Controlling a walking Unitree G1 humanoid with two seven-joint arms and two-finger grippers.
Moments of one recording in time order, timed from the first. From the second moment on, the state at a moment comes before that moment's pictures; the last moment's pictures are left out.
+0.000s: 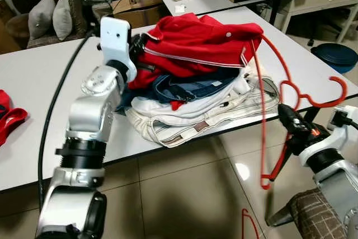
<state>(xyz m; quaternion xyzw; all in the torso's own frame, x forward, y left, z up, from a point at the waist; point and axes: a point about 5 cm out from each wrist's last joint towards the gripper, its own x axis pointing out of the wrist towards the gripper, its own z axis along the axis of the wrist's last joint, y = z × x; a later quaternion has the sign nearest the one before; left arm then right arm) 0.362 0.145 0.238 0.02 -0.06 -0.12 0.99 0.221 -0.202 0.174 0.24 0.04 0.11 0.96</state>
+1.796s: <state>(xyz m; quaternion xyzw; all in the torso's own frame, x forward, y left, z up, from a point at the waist) 0.338 0.138 0.275 0.07 -0.26 -0.15 0.95 0.218 -0.144 0.153 0.51 0.17 0.23 0.81</state>
